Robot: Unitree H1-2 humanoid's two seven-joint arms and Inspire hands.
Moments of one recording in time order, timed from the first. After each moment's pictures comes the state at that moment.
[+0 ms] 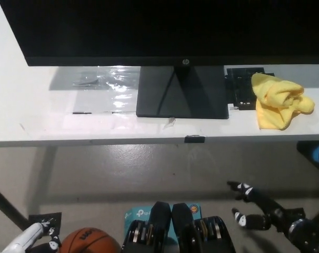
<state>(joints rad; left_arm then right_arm) -0.10 0.55 -0.27 0.33 0.30 0.15 -0.19 -0.21 -0.37 0.34 0.08 -0.26 0.32 0.28</state>
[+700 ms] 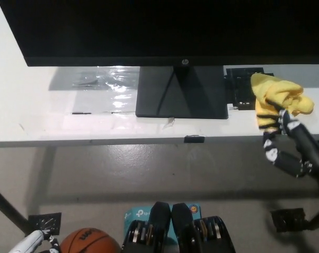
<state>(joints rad) -0.07 0.54 -0.26 0.33 0.32 0.15 -0.20 -0.26 -0.32 0.05 -0.22 -0.22 0.15 0.20</state>
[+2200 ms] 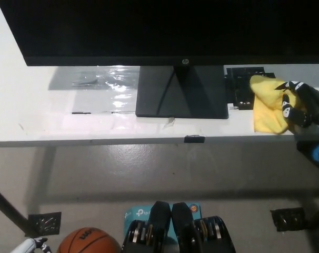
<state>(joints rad) -0.02 0.54 -0.21 0.32 0.32 0.15 -0.20 -0.65 -0.44 0.19 0.61 -0.46 -0.09 0.03</state>
